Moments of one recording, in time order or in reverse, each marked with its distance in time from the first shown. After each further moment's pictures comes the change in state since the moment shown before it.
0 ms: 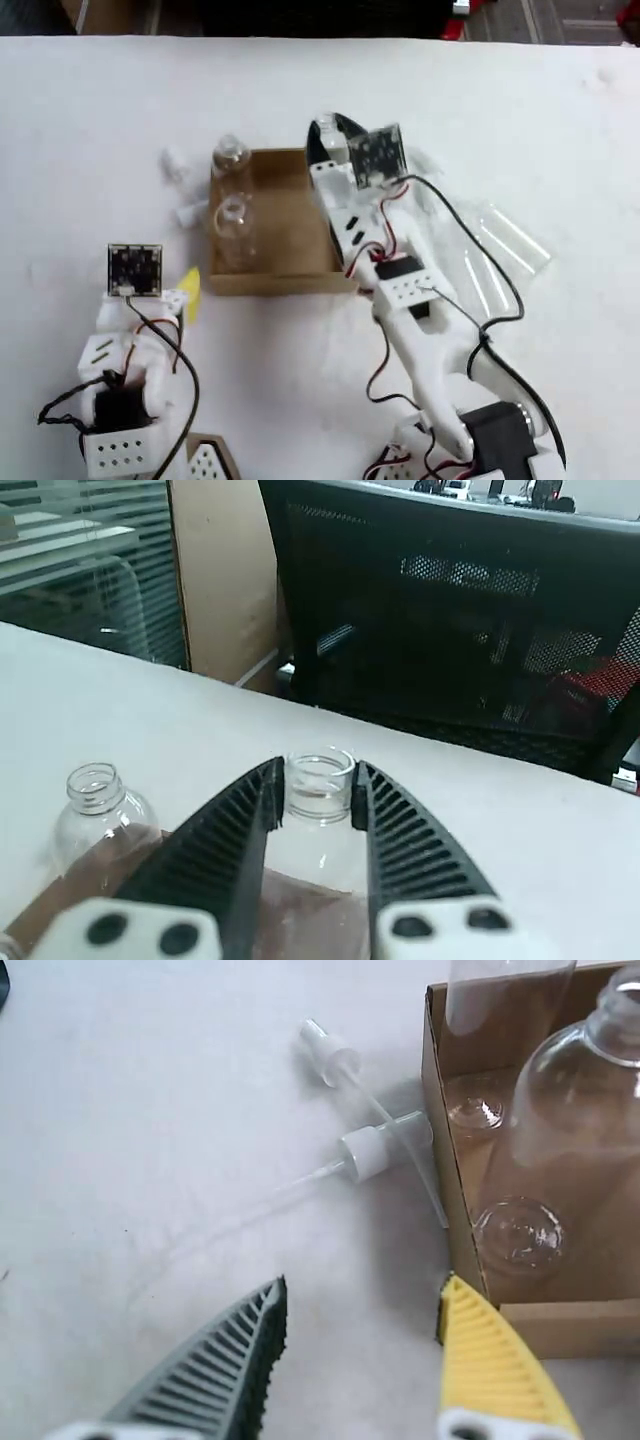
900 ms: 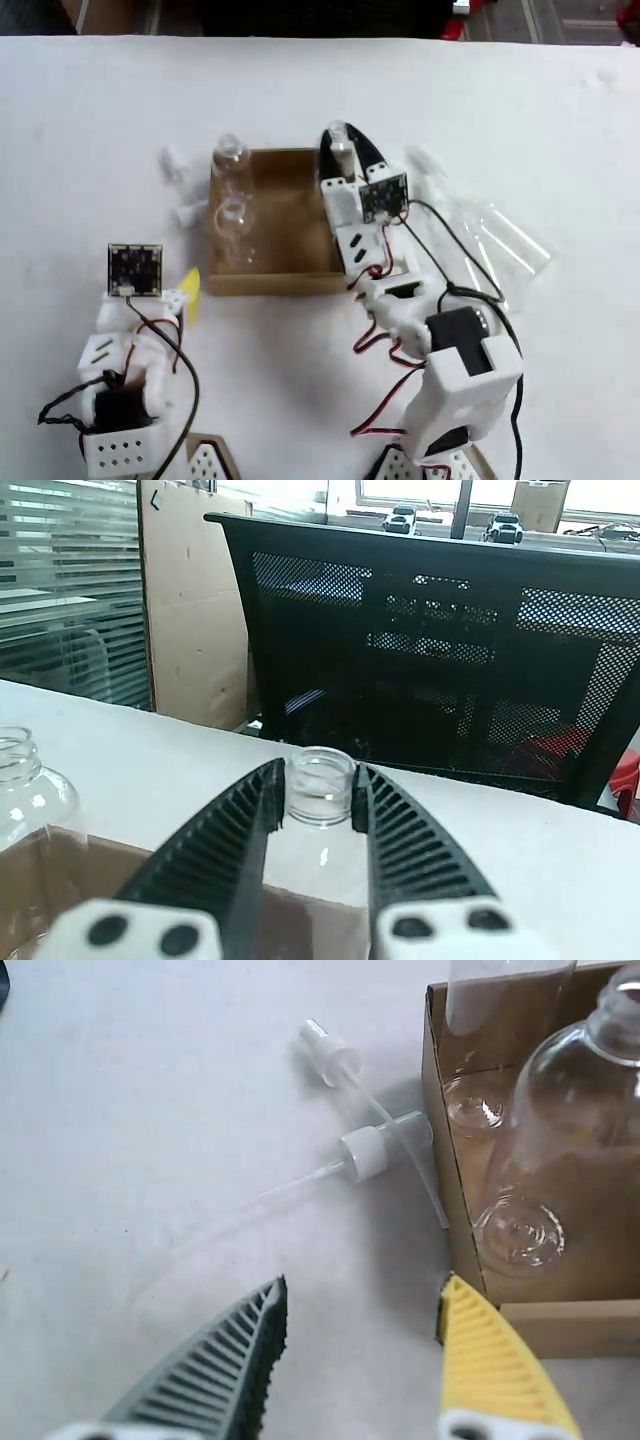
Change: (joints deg) left arm 0.0 0.0 0.0 0.0 0.0; right arm 2.7 29.7 0.1 -38.3 0.7
